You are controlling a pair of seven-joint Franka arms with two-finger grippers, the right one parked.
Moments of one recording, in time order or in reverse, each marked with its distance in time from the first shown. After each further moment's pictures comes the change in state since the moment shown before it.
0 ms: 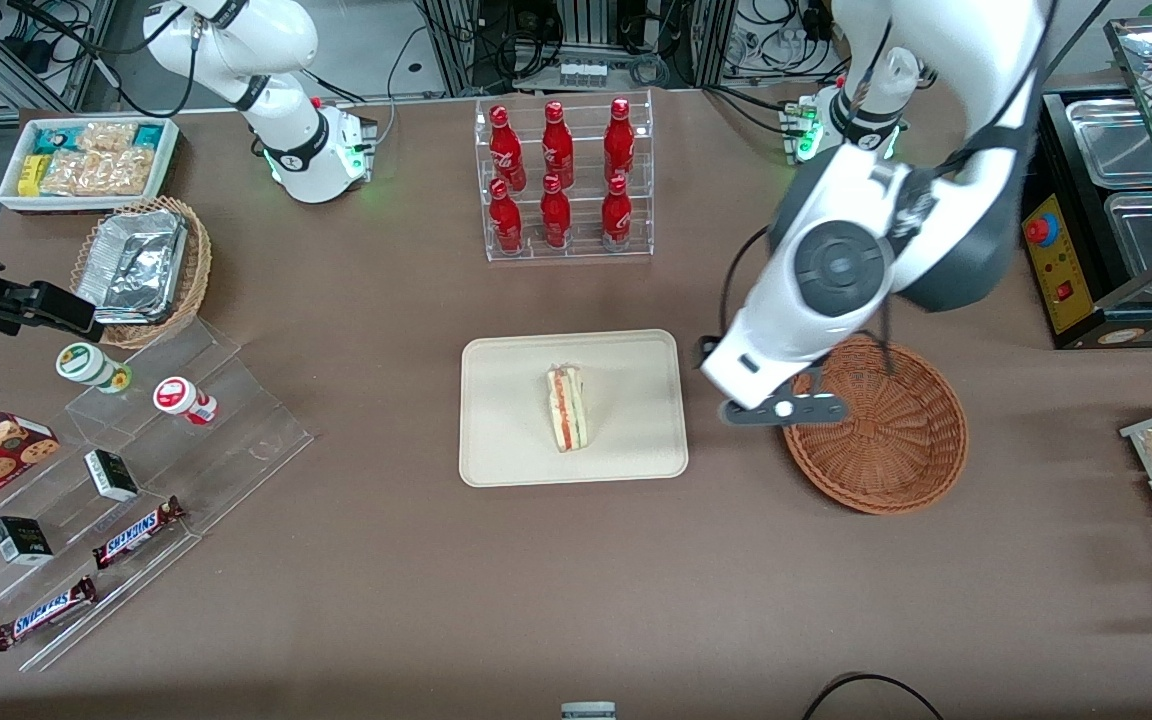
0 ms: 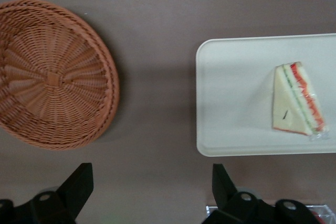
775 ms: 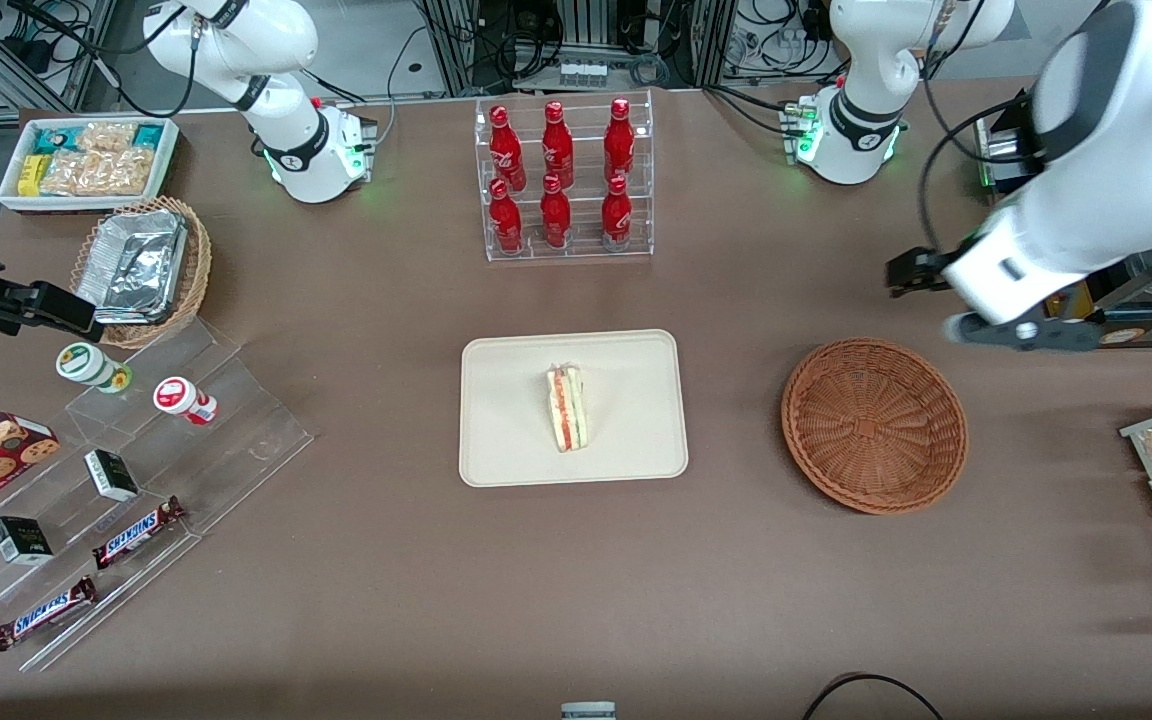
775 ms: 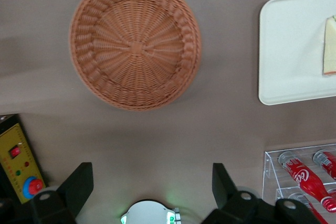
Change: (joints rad) arm 0.342 -0.290 -0.049 -0.134 0.001 -0.191 0.359
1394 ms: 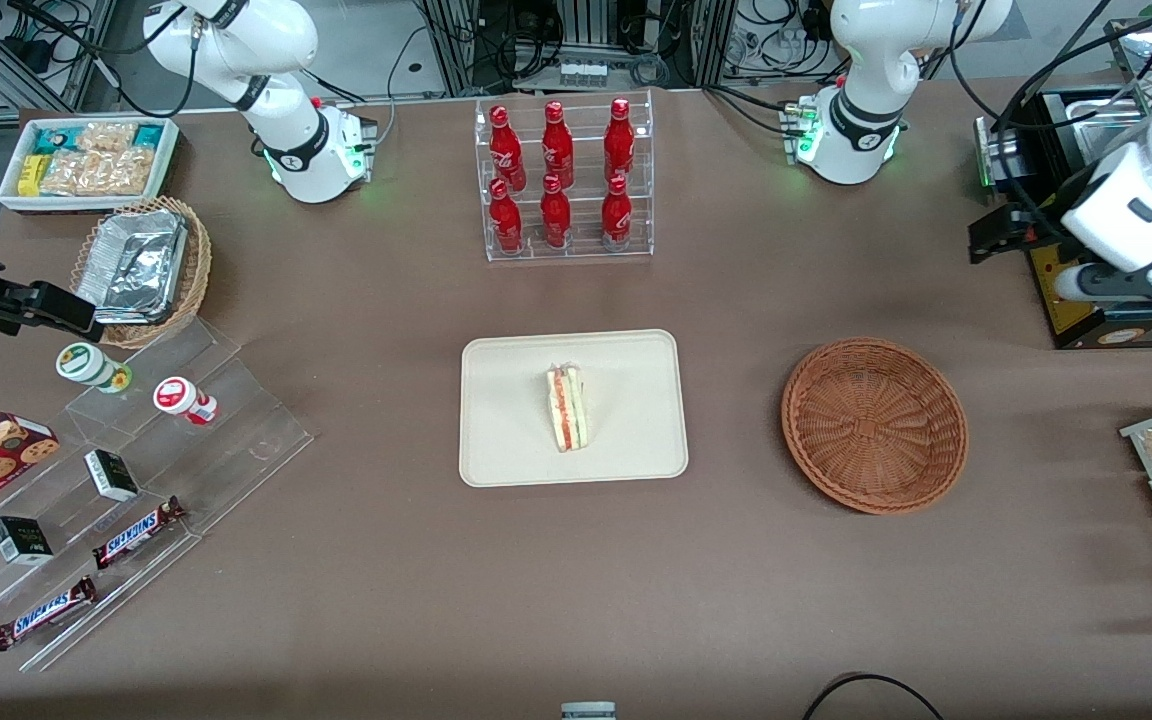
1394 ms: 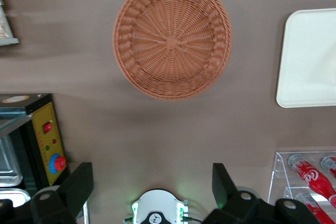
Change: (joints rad) arm 0.108 -0.074 -0.019 0.027 0.039 -0.073 0.005
